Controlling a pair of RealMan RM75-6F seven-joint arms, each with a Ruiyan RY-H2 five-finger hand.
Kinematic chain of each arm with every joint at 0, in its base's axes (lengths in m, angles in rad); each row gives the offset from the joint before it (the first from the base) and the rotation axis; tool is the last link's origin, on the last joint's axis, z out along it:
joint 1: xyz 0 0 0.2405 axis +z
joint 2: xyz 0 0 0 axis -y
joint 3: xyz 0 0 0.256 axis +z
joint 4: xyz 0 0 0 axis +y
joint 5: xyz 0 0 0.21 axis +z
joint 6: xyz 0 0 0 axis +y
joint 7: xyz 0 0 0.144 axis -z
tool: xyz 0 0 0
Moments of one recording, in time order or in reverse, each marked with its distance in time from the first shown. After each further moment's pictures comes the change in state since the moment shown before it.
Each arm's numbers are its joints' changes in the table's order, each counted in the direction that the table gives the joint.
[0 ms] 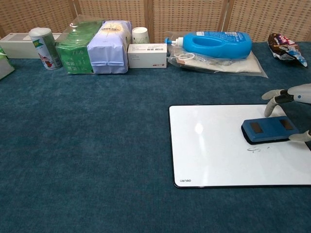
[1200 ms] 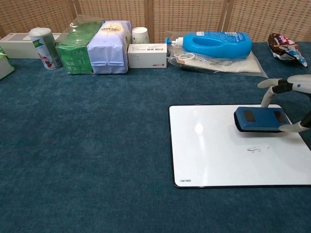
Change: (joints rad) left arm 0.008 -0.009 0.001 -0.006 -0.004 0.011 -0.006; right arm -0.055 0.036 0.037 0.047 -0.144 0.076 -0.206
